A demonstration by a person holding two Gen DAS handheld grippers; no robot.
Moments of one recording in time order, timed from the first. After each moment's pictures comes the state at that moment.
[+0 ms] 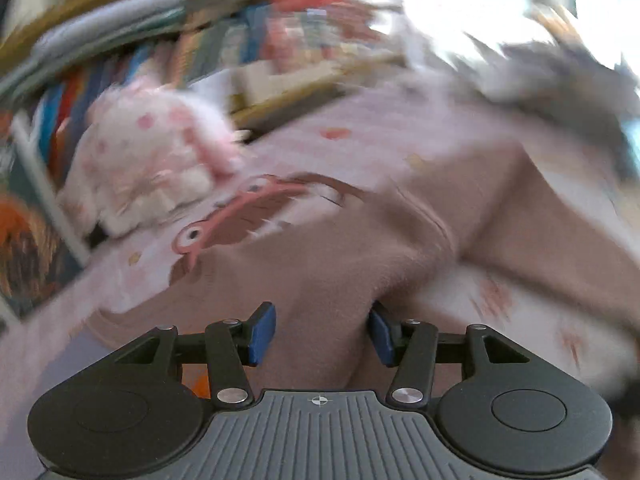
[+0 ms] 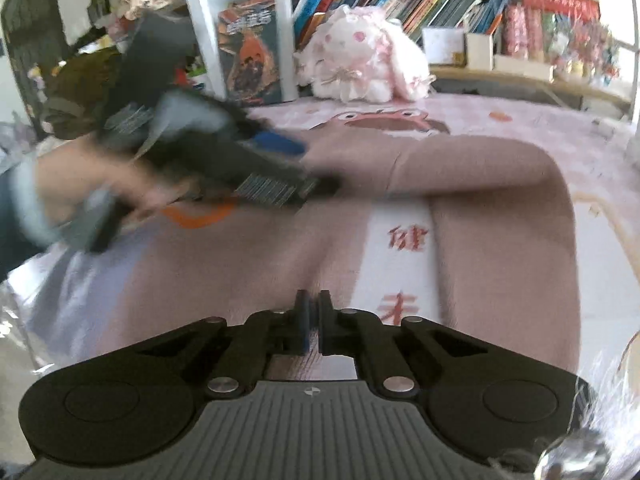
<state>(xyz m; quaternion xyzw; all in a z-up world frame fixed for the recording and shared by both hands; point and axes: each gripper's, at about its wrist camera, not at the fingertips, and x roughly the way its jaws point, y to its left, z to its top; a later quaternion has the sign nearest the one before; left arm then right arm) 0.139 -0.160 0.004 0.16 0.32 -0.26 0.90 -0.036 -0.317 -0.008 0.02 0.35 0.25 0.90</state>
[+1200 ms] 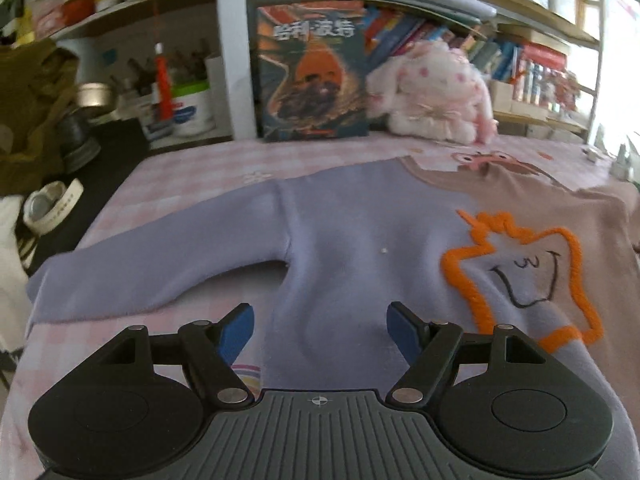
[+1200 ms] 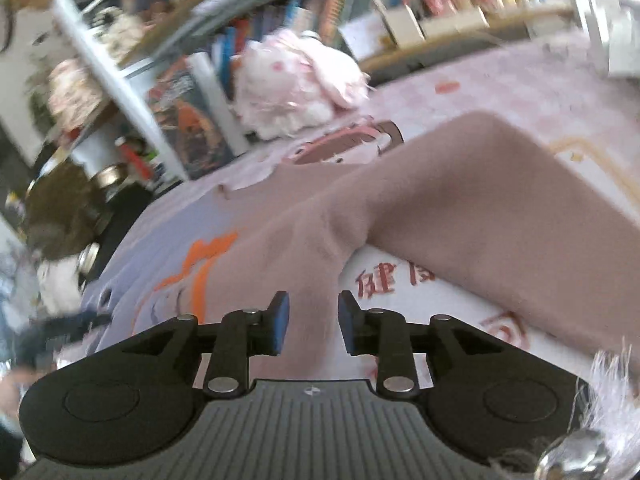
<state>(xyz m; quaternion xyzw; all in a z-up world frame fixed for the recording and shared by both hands) 0.035 0.092 -0.003 0.02 0.33 -0.07 0.94 0.040 -0.347 -0.011 0.22 0.36 0.18 0.89</state>
